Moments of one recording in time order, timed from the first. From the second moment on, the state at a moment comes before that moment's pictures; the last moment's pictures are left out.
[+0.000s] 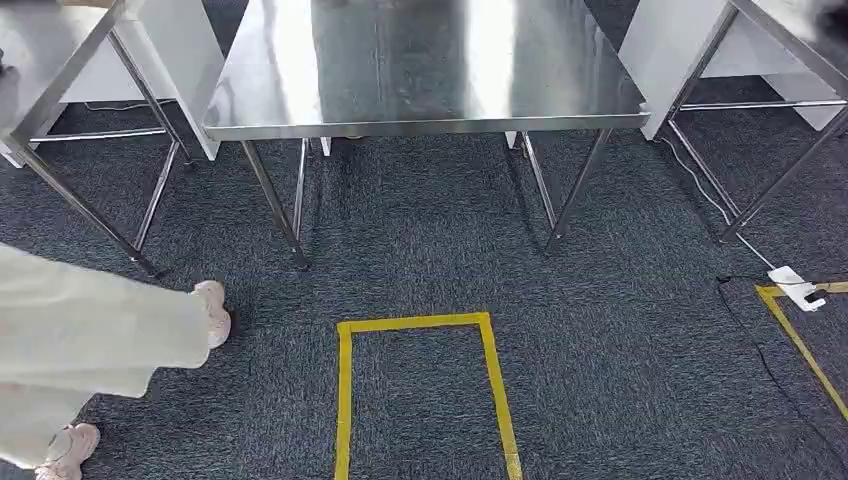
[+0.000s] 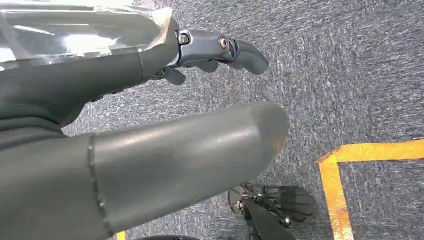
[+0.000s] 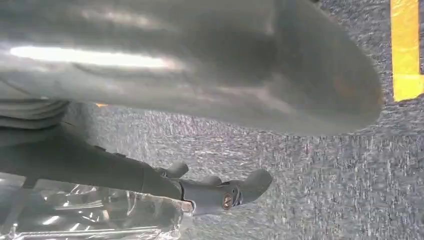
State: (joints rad) left arm -0.09 -0.16 1.06 -0.20 -1.05 0.26 -0.32; right arm -0.10 0.10 -1.32 -0.21 1.36 -0.39 -0.15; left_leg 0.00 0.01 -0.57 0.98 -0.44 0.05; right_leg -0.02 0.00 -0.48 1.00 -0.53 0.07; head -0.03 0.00
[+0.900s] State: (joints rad) left arm -0.10 -0.15 1.06 -0.20 -1.06 0.26 -0.32; right arm -0.10 0.11 -1.32 -0.21 1.36 -0.40 -0.15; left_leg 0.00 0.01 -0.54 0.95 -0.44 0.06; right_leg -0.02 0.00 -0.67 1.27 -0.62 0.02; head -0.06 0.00
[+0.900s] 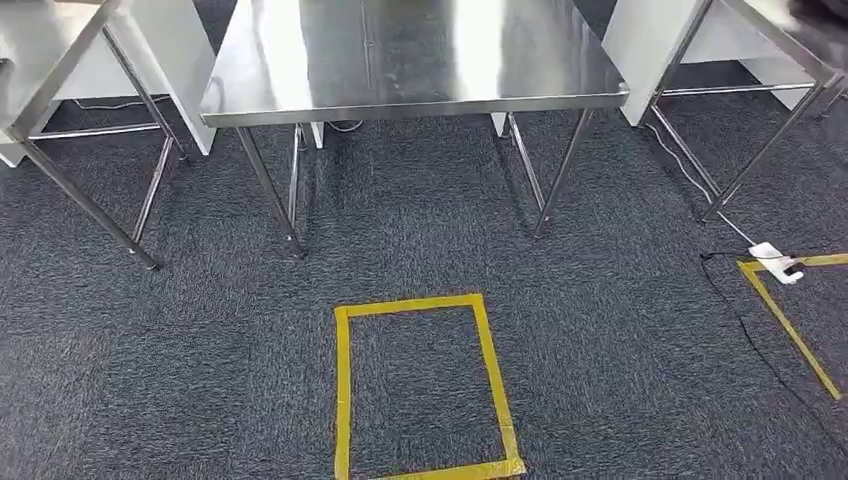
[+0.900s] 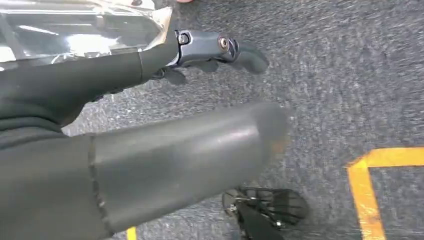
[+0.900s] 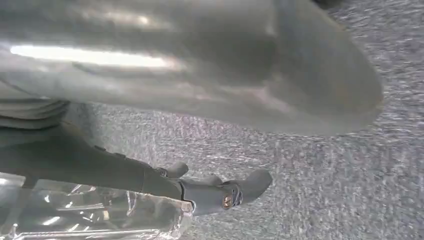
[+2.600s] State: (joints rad) left arm -0.09 -0.16 1.07 -0.20 -1.04 0.27 -0.35; right arm -0.09 0.10 -1.31 -0.21 1.37 -0.39 -0.15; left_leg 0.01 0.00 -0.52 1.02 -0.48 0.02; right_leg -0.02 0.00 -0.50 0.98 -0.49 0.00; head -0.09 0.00
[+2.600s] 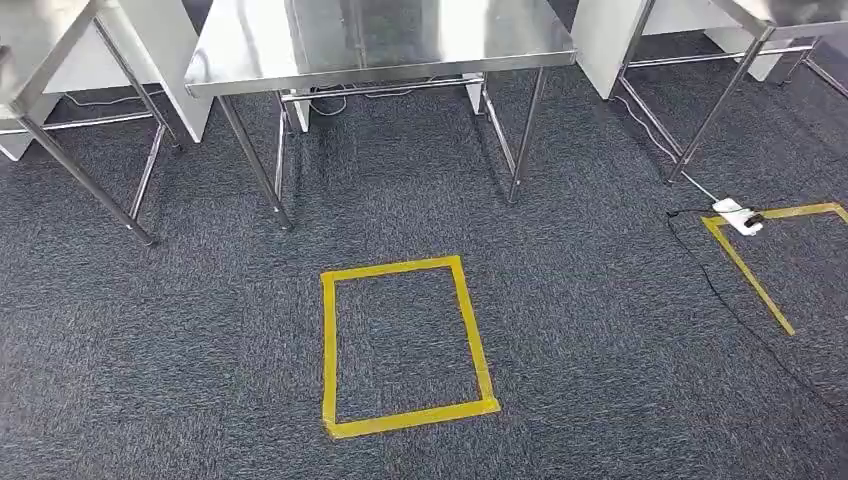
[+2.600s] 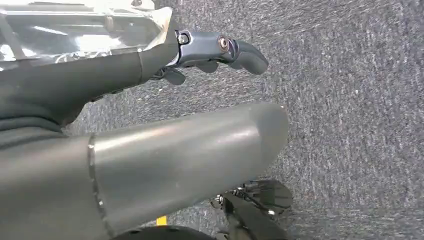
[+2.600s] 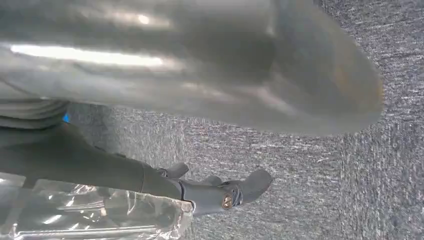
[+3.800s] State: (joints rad) left arm -0.09 -0.16 1.08 -0.20 -1.04 0.28 -0.35; right arm -0.10 0.10 -1.30 -0.21 1.37 -0.38 -0.16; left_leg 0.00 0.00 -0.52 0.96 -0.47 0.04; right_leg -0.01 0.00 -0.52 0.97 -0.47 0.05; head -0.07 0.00
